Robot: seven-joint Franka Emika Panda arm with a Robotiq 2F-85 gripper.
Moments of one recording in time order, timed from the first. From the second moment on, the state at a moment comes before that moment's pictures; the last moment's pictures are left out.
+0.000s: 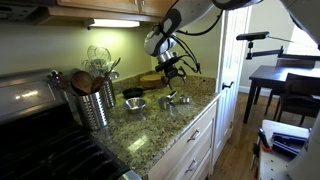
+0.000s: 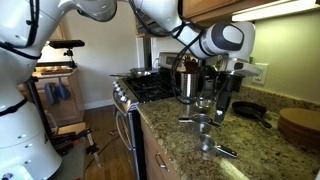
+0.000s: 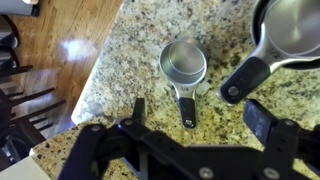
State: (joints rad) arm -0.09 0.69 -0.27 -1.43 -0.11 1.78 0.78
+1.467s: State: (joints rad) arm -0.11 0.53 -0.26 -1.78 -0.14 2.03 0.64
